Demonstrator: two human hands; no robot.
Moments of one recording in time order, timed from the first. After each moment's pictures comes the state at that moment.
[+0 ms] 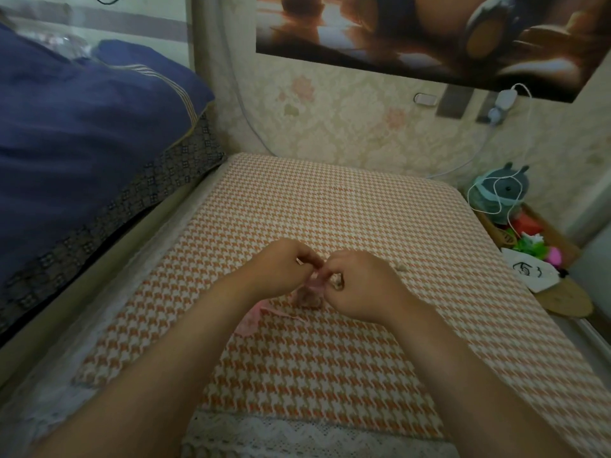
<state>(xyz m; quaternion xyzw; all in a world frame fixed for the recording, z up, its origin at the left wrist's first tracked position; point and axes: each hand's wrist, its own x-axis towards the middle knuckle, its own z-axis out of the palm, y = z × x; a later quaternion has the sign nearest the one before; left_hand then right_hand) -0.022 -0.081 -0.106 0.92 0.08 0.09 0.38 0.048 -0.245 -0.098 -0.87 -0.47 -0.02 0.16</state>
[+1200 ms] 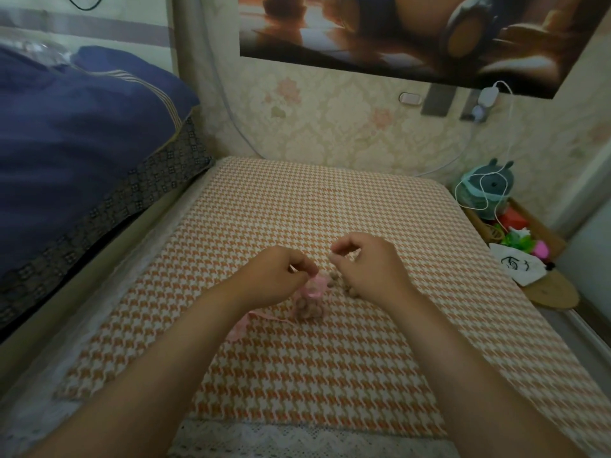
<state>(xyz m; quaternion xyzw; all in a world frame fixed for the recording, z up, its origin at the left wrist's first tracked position) -0.025 -0.093 -0.104 0.92 0.08 0.06 0.38 0.077 -0.259 -0.103 -0.88 -0.31 -0.03 0.37</state>
